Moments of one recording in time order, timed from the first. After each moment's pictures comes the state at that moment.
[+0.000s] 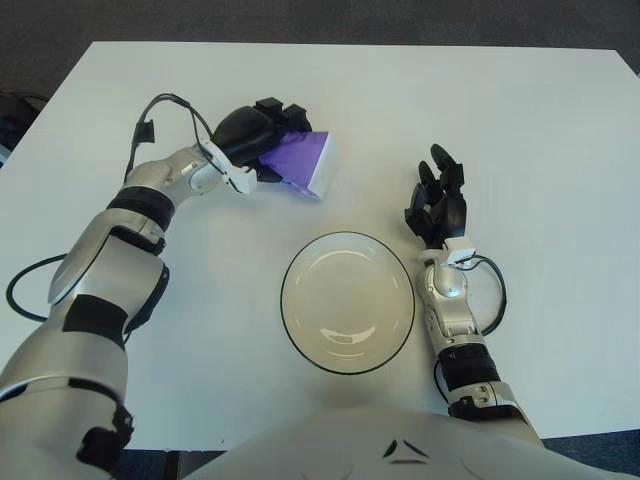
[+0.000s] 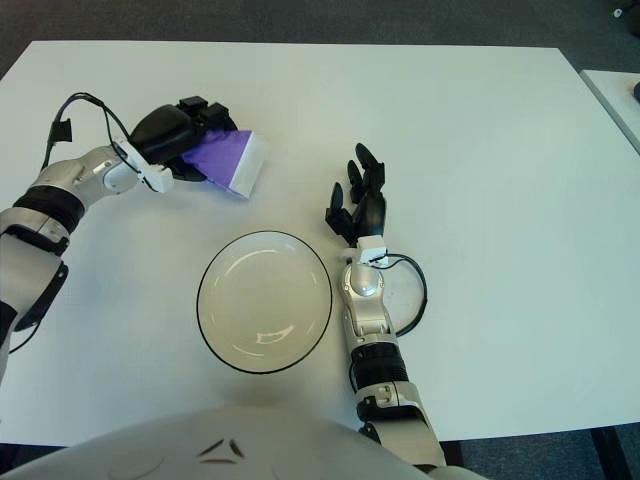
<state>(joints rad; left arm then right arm) -0.97 0.57 -0.46 1.03 0.65 -0.72 0.35 -0.15 0.11 0.02 0.32 -0.09 -0.43 -0.30</state>
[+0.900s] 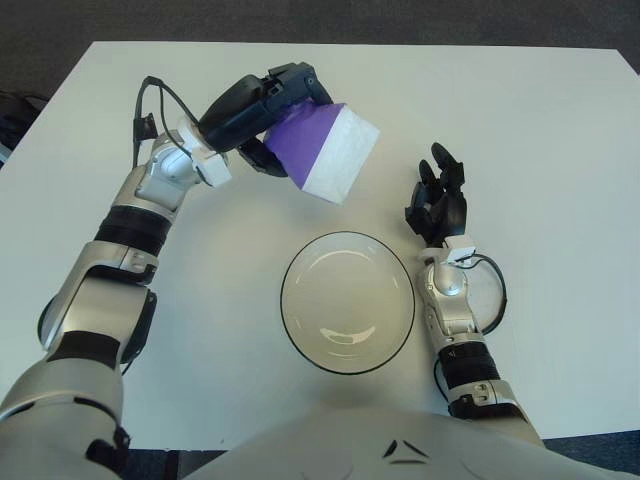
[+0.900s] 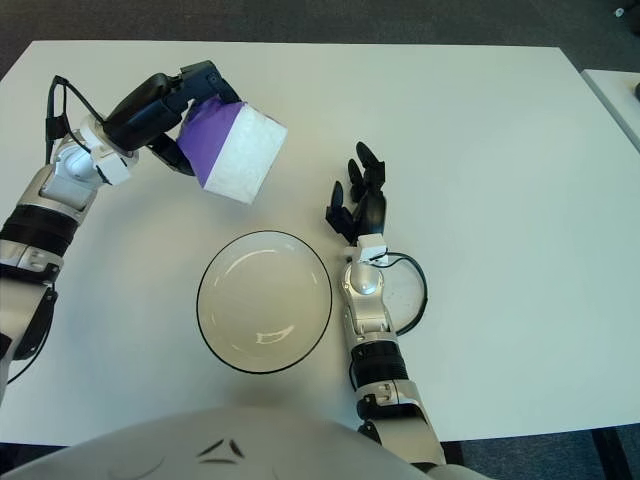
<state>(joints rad) -0.75 0.58 -0.26 0.46 0.12 -0.75 -0.29 -0.16 0.11 0.01 0.32 -0.09 -0.43 -0.30</state>
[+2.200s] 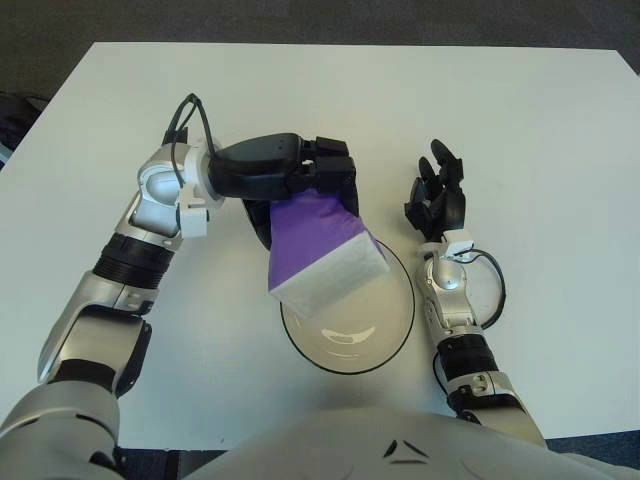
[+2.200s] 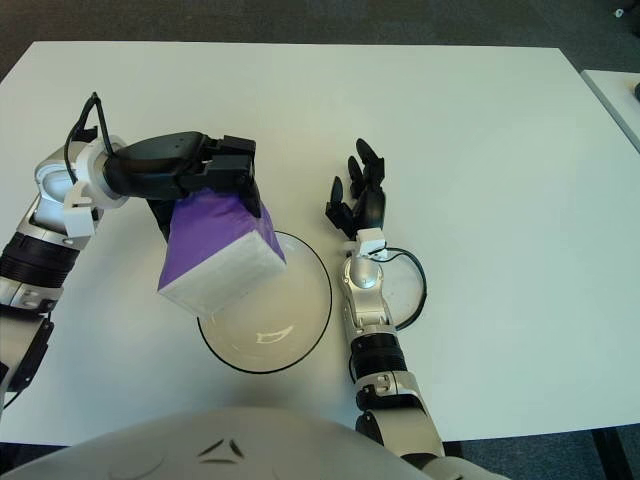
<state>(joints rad) -0.61 0.58 -0.26 0.12 -0.15 -0.76 -0.90 -0.20 0.12 -0.01 0.37 -0.09 -0.43 -0.30</state>
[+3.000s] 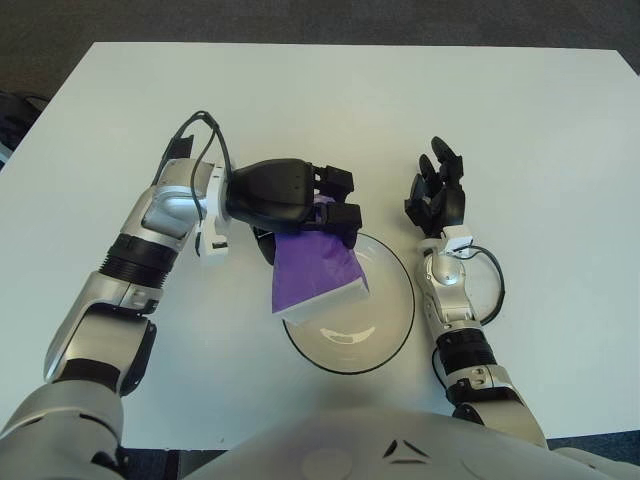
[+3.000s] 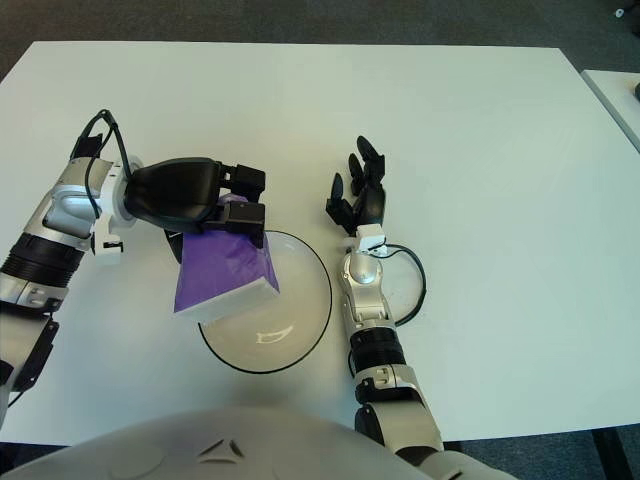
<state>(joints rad) -0.62 0.55 -0.24 0.20 0.23 -1.00 -0.77 -0.22 0.12 -0.02 0.40 -0.09 -0.44 -0.30</state>
